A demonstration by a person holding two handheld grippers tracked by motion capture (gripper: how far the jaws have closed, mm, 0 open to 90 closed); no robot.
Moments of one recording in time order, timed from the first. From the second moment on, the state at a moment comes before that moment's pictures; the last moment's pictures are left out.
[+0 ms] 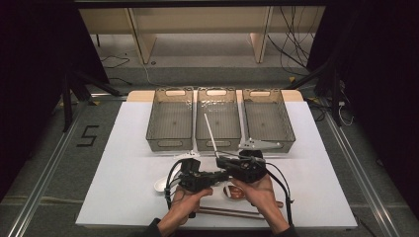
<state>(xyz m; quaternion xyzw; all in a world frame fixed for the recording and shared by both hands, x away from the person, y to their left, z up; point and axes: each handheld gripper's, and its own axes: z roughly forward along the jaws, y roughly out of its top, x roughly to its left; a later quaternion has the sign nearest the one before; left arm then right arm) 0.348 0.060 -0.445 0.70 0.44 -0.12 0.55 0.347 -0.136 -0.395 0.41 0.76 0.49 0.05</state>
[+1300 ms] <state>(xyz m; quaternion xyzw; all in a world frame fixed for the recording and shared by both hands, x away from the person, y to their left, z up) 0.436 0.183 -0.359 0.78 0.45 0.05 0.43 0.321 -0.222 -0.423 0.47 0.79 0.38 0.11</state>
